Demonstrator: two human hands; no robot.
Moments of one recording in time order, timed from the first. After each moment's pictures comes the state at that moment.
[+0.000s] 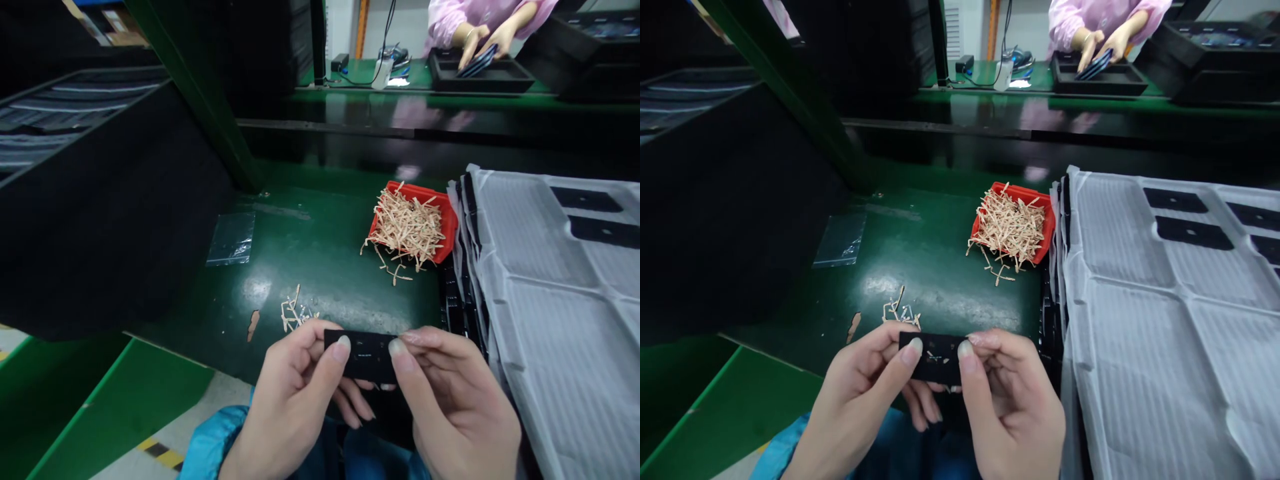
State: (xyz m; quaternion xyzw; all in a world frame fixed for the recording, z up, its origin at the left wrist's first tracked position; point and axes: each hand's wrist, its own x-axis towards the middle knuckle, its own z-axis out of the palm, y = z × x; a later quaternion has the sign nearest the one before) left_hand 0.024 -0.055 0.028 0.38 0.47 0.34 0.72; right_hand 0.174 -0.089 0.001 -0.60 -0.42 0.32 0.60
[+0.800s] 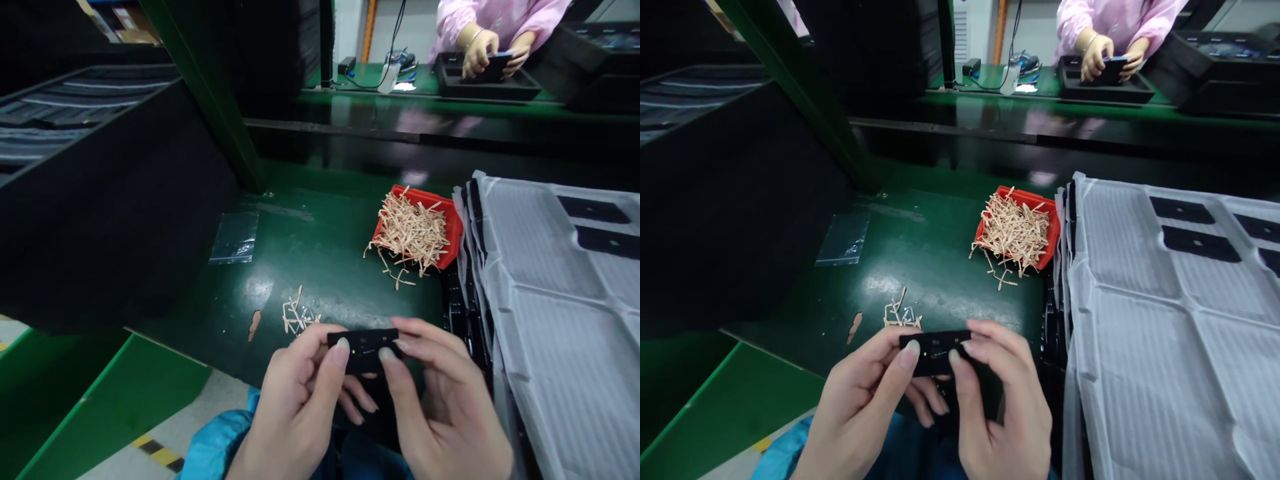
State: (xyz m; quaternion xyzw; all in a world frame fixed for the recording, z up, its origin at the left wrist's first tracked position) left_hand 0.026 -0.063 0.028 0.44 0.49 0.38 0.65; right_hand 0.170 -0.091 -0.010 -0.60 -0.54 0.16 0.57
